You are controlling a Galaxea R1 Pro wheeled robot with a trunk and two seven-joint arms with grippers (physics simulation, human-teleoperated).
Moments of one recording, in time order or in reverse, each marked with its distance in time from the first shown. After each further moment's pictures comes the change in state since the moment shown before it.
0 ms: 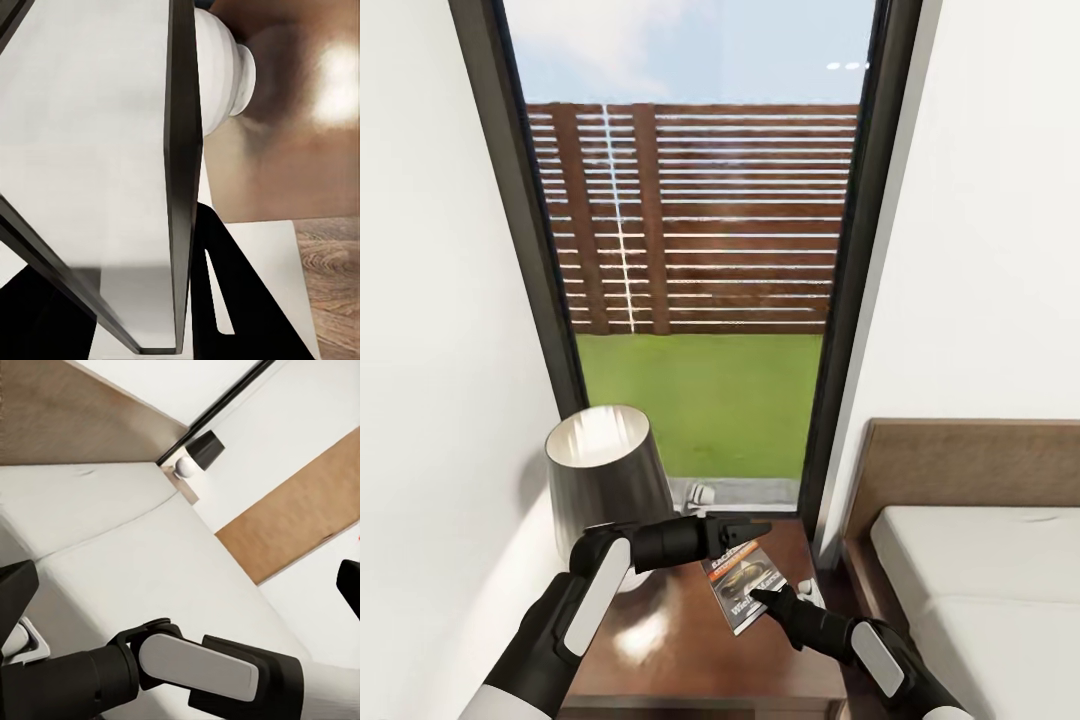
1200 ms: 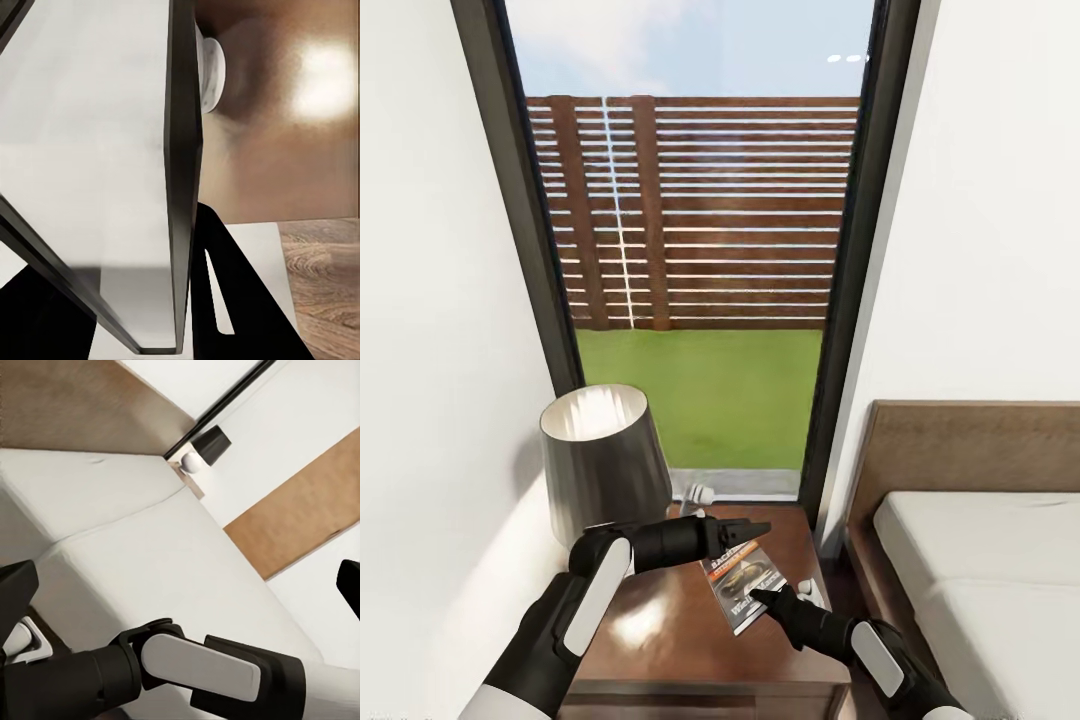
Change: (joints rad) left arm 0.000 0.001 0.002 0.000 -0.001 0.000 0.003; right arm 0.000 0.000 0.001 0.000 -0.001 0.000 0.000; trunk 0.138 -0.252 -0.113
